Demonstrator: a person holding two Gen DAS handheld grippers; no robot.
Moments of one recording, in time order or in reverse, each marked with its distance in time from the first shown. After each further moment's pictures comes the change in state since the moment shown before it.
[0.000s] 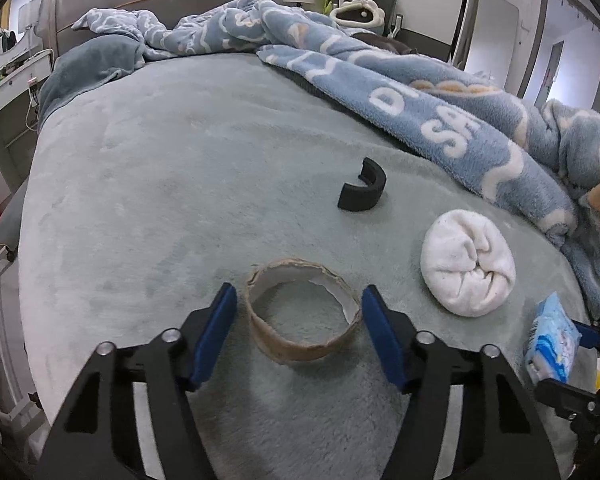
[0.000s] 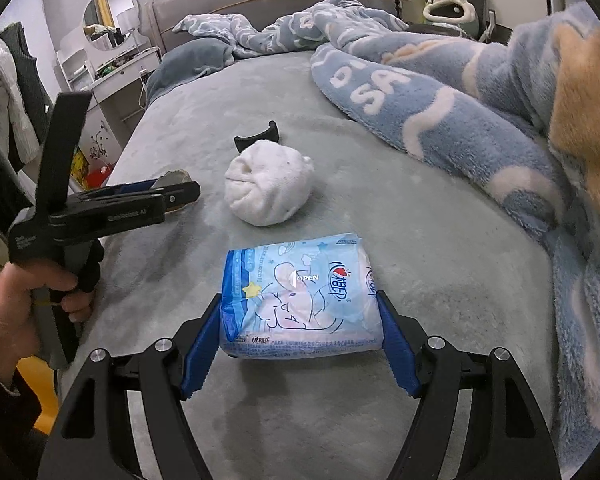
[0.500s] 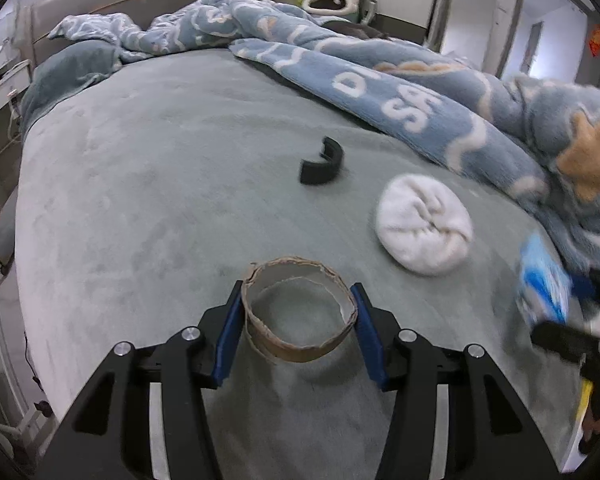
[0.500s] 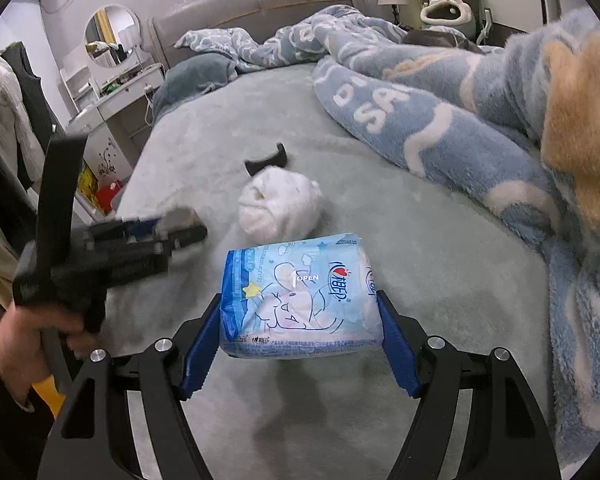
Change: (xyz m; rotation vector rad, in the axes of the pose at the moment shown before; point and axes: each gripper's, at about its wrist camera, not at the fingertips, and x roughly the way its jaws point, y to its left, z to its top) left arm -0.022 -0.015 -0.014 0.086 0.046 -0.054; right arm -0.015 0.010 0.012 0.030 -0.048 0.044
